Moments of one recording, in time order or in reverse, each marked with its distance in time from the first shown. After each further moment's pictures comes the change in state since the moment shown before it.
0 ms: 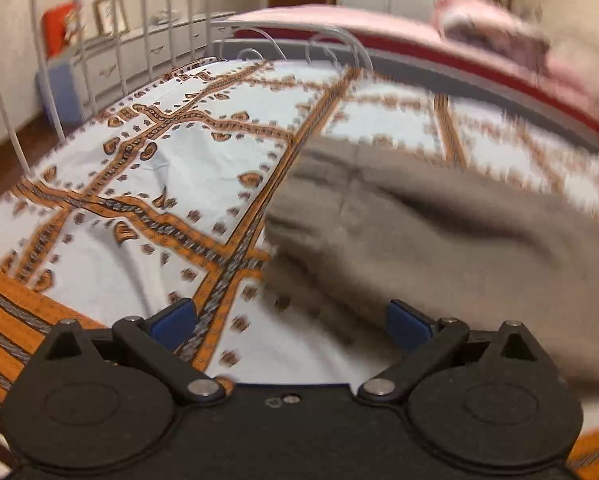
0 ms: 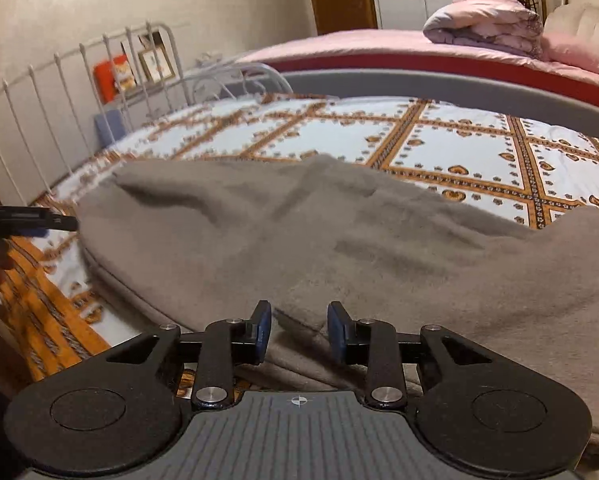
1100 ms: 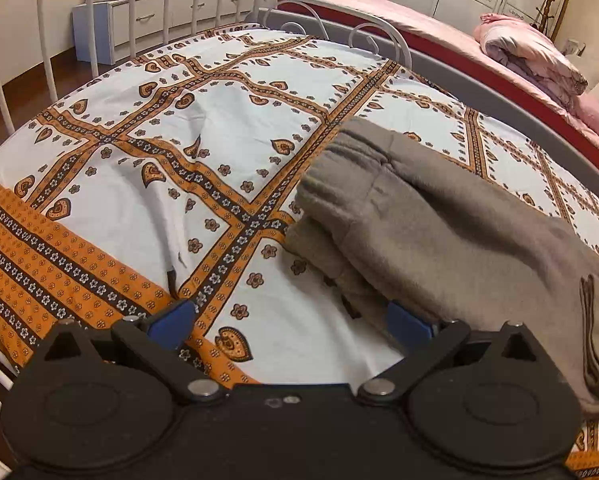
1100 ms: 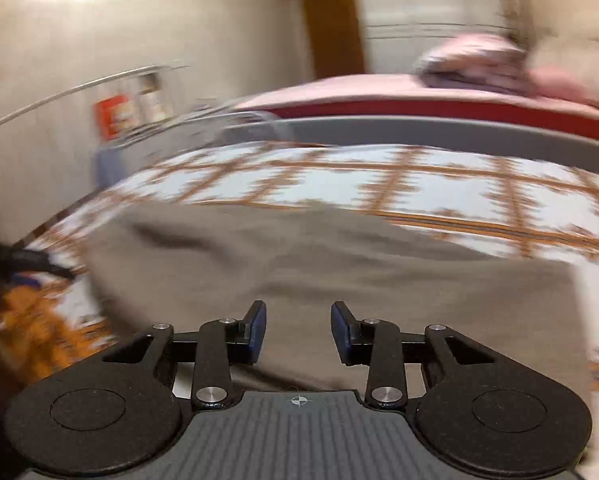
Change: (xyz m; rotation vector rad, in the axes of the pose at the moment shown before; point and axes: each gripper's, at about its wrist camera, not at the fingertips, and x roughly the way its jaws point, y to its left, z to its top) left arm -0.009 0.018 -0.004 -0.221 0.062 -0.036; right arm -0.037 -0.009 -0.007 0.037 -0.143 -0.036
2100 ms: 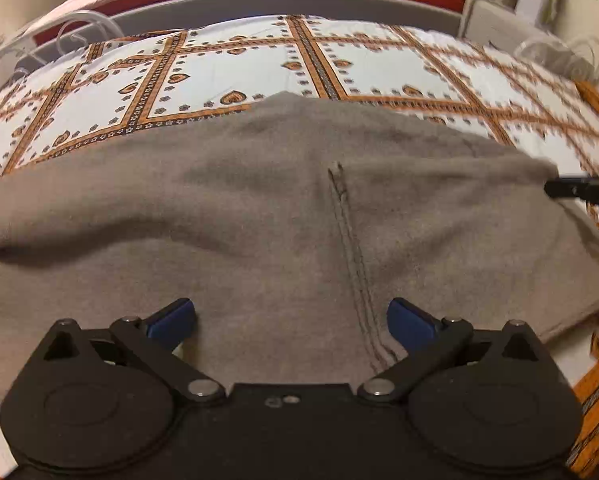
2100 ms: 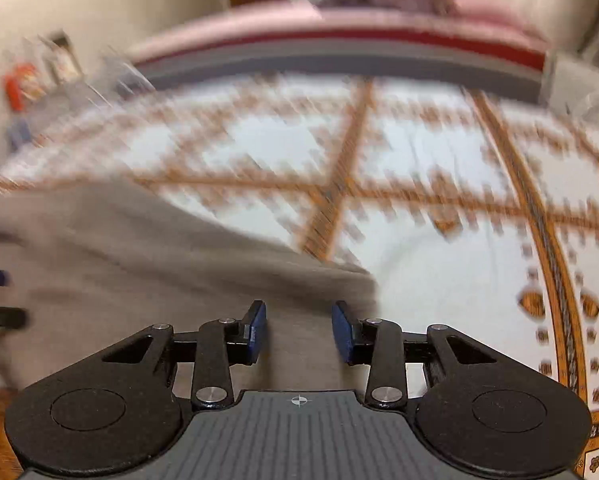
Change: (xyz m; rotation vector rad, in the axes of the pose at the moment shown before) left arm 0.045 -0.257 -0.040 0.533 0.144 -0.249; right arm 0.048 -0.174 0.033 0.093 0.244 -0.171
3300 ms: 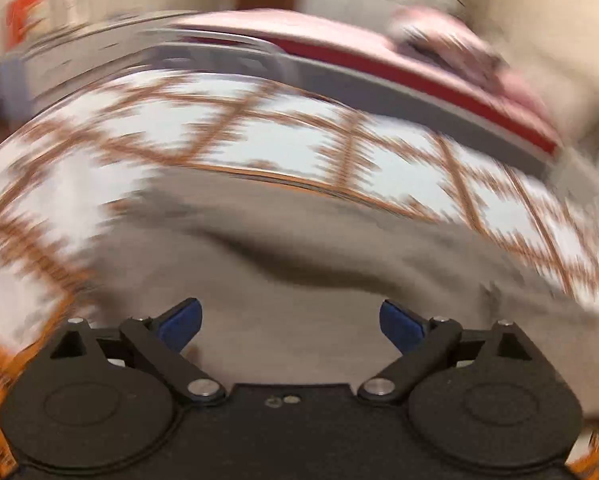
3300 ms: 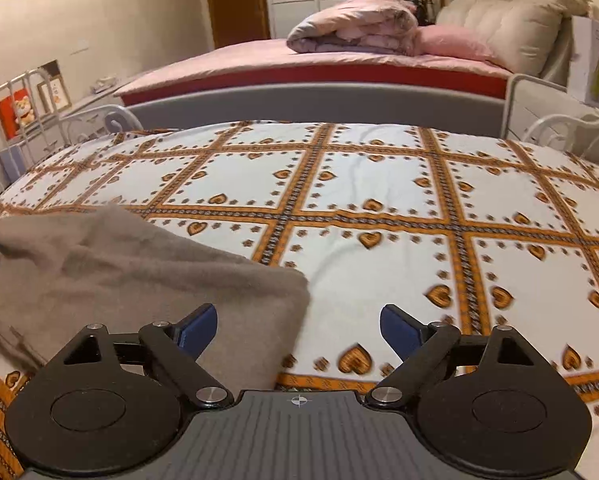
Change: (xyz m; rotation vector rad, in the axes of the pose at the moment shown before) left arm -0.092 0.148 -0.052 -0.421 -0.251 0.135; right arm -0.094 -0.016 -0.015 0.017 -0.143 -0.047
